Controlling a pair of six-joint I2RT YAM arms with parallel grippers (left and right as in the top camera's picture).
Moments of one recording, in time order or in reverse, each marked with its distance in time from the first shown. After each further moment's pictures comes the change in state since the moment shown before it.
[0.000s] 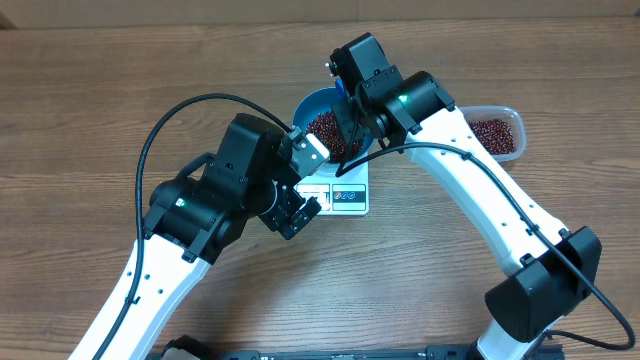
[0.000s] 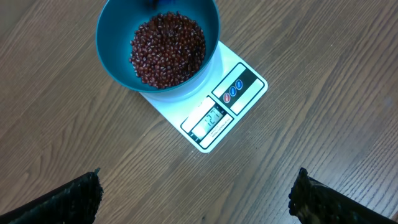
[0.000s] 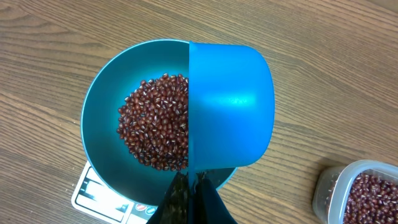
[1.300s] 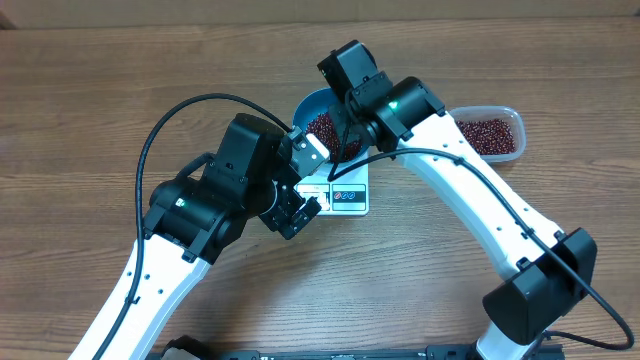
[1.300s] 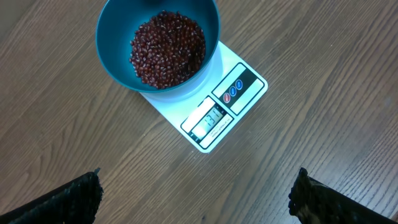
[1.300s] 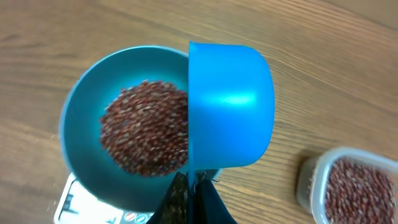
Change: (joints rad) left arm 0.000 0.000 0.000 0.000 0.000 0.000; right arm 0.032 0.000 0.000 -0.007 0.149 0.093
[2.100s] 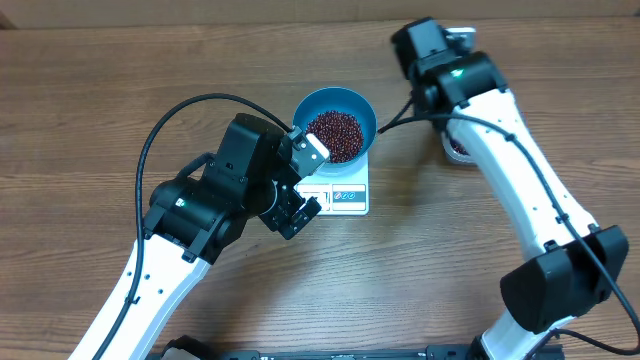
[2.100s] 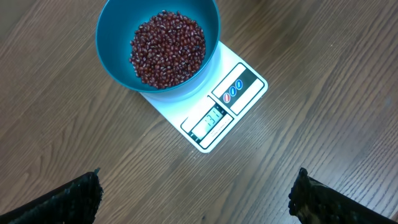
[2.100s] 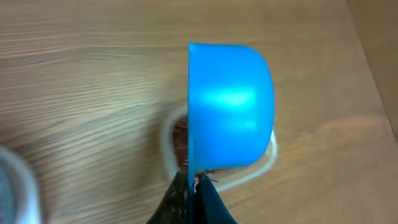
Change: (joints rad) left arm 0.000 0.000 0.000 0.000 0.000 0.000; right arm -0.249 -0.012 0.000 -0.169 0.287 0.222
